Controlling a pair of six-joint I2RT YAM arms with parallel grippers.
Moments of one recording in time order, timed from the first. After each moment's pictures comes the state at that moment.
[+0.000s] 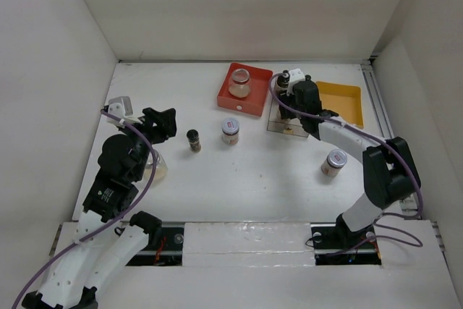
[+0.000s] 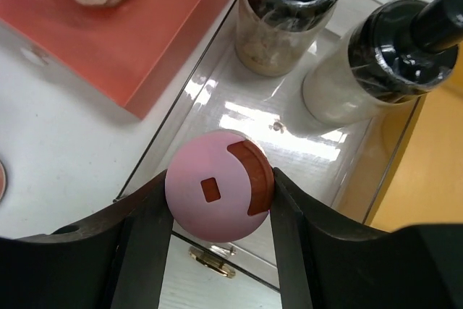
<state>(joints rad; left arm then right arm) -0.44 0.57 0.82 -0.28 -0.32 -0.47 0.39 1.60 1.04 0.06 0.12 -0.01</state>
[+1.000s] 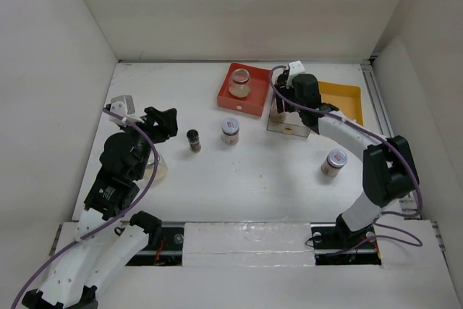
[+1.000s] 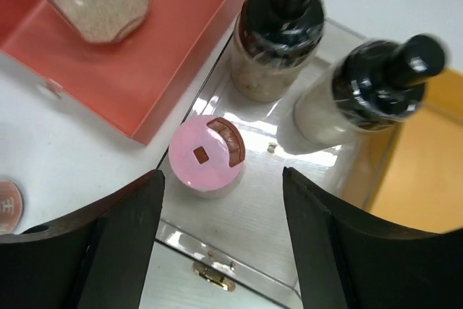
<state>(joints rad) -0.44 0.59 0.82 -0.28 -0.31 -0.47 0.38 1.66 1.13 0.01 0.13 0.01</state>
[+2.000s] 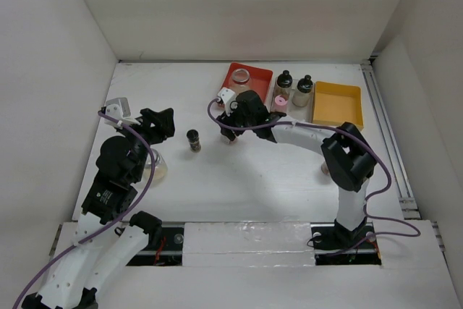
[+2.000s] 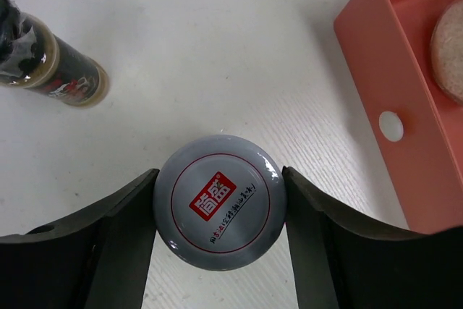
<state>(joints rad) -0.44 0.56 0.82 -0.28 -0.33 -0.47 0.74 1.91 1.33 -0.01 -0.13 -0.16</state>
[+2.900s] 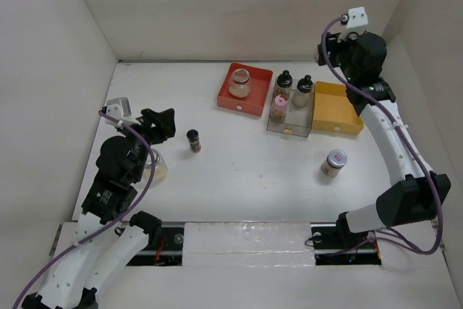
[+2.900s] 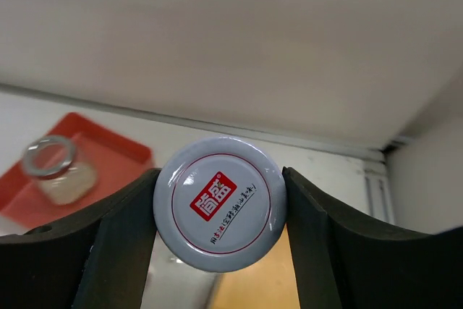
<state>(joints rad) -0.44 0.56 0.82 -0.28 -0.32 -0.47 0.17 1.42 1.46 -0.09 -0.01 -0.12</state>
